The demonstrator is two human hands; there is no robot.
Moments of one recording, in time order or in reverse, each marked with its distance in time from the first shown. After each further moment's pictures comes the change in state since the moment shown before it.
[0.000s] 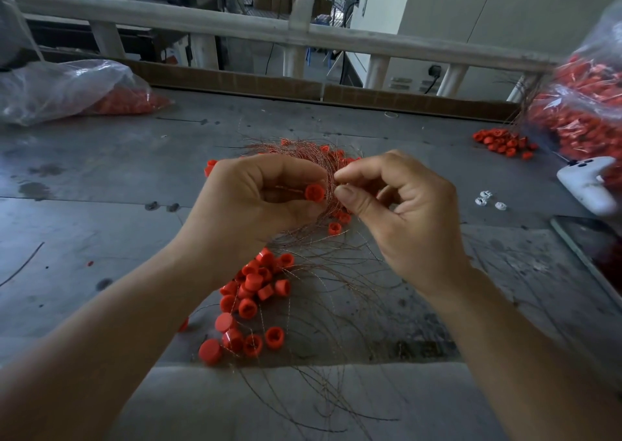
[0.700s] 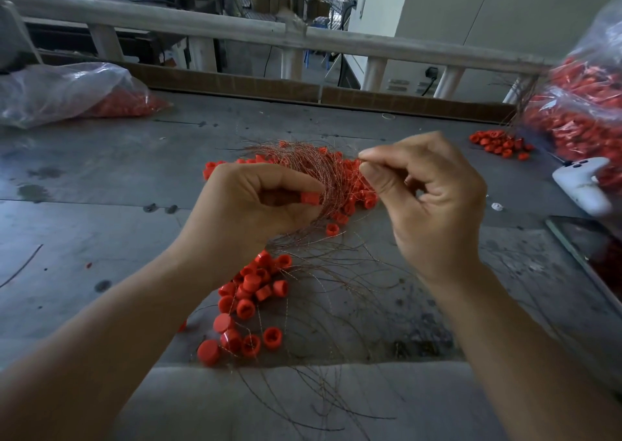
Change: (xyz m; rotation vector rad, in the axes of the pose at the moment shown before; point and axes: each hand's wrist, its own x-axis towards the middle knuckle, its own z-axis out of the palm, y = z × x) left_hand 0.001 -0.002 0.000 0.062 0.019 0.031; right_hand 0.006 0.005 -0.008 -0.136 0.211 -0.112
